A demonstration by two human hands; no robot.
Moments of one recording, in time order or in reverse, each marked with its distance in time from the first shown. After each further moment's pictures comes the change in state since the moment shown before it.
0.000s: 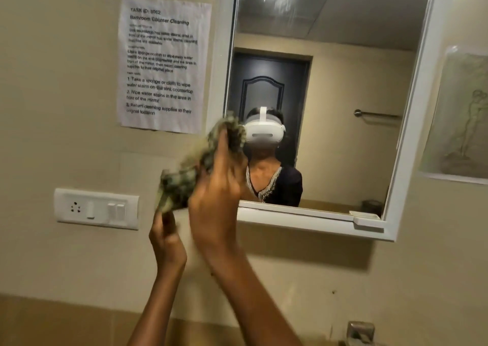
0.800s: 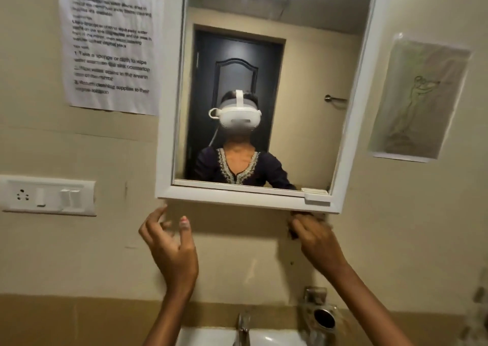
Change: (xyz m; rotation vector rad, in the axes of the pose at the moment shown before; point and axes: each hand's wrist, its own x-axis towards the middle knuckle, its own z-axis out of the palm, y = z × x) left_hand -0.088 -0.014 0.048 0.237 0.120 0.018; right_hand -0.130 0.246 -0.157 -0.545 -0.515 -0.072
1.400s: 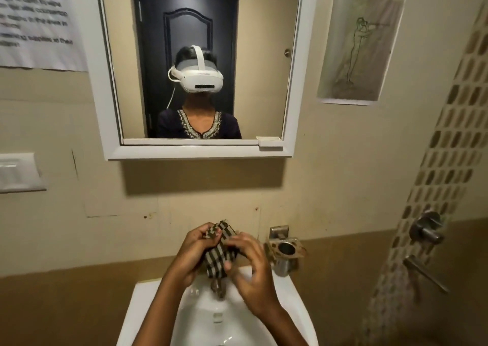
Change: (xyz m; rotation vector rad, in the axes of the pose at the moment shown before) left_hand -0.089 -0.025 -0.001 -0.262 -1.074 -0.796; right_hand -0.129 -0.139 -0.011 1.044 0.048 0.512
